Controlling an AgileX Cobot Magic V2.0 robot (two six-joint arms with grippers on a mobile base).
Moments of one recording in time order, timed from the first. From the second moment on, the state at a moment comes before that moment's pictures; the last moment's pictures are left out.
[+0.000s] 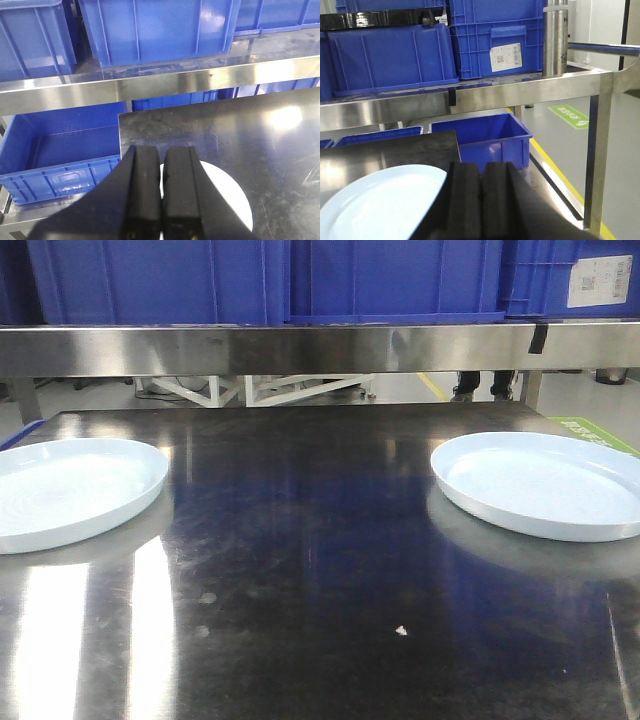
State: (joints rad) left arm -0.18 0.74 -0.90 0.07 0.57 -0.08; right arm -0.14 0.00 -0.04 -0.04 0.03 0.19
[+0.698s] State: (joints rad) left arm -0.18 0.74 -0.90 0.07 0.57 -0.08; right arm -0.10 0.93 -0.86 -0.04 0.33 0.20
